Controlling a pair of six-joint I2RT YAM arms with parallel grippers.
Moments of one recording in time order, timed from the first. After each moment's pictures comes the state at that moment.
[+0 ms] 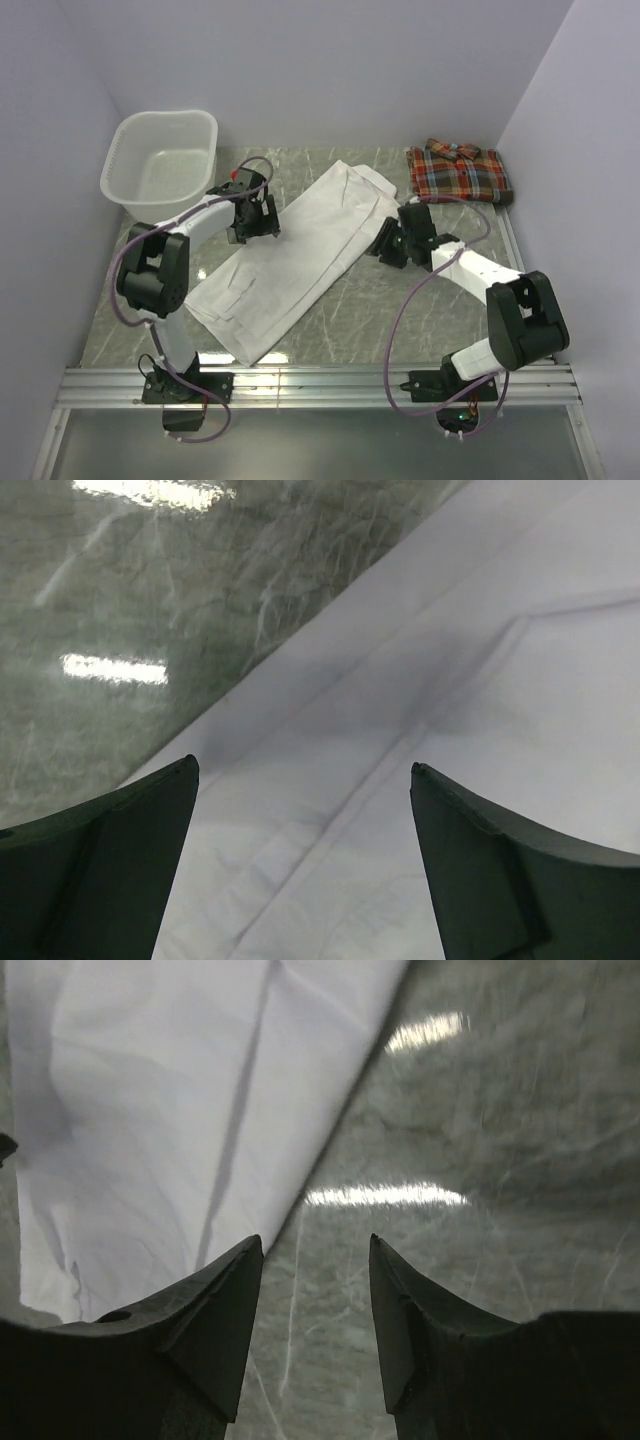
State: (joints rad) left arm -0.34 1.79 1.28 -0.56 -0.08 -0.53; right arm 0.33 1.46 0.84 -0.23 -0.11 0.72
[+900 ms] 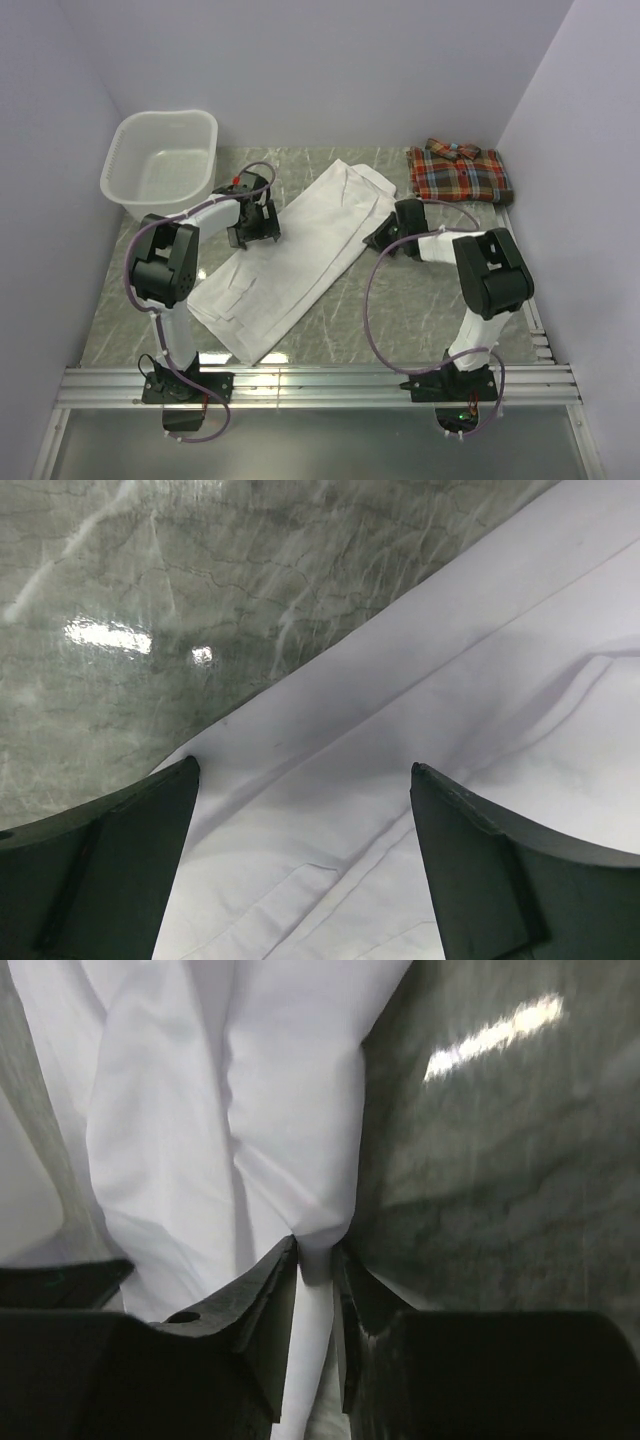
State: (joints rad) left arm -0.34 1.93 1.32 -0.56 -0.09 -0.55; right arm 0.26 1.77 0.82 0.18 -0.18 1.02
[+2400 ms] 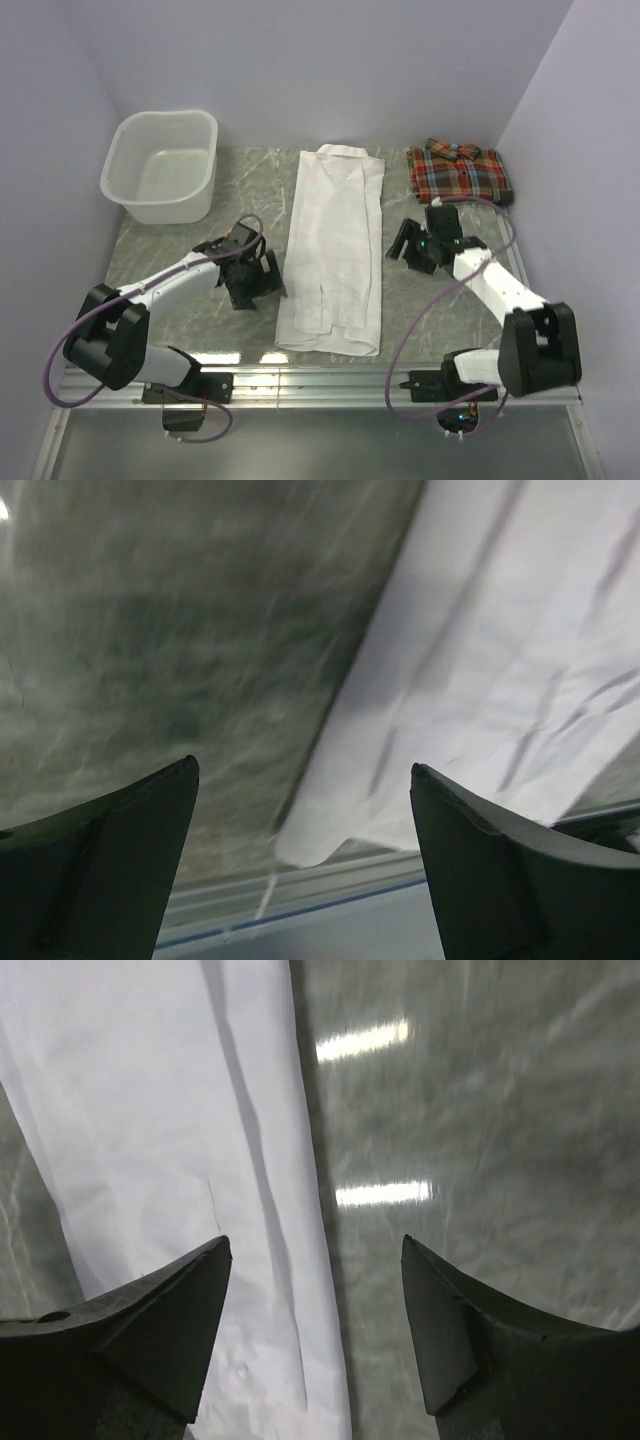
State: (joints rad) left arm -0.50 1.38 0.81 -0.60 0.14 -0.86; right arm 0.18 1.33 0.82 -0.41 -0.14 0.58
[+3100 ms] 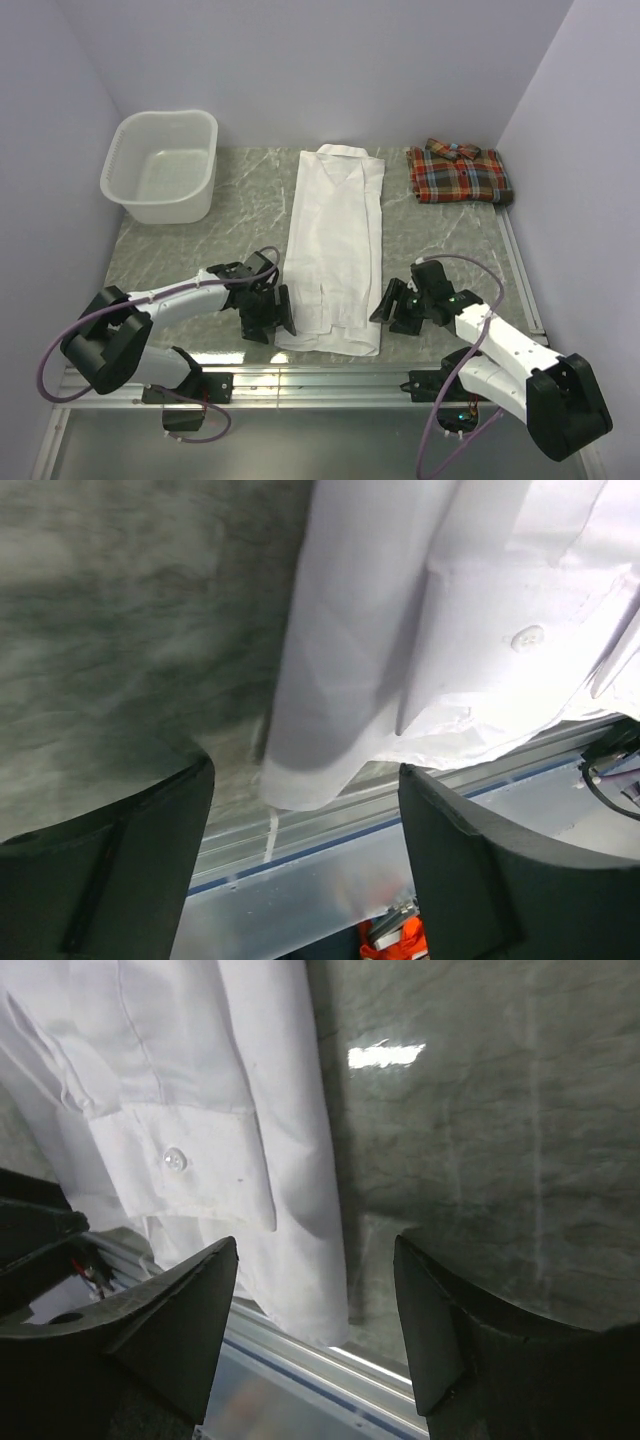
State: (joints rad) left arm -0.69 1.35 0.63 -0.56 0.29 -0.90; right arm 0.40 0.96 0.36 -0.44 -0.32 0.81
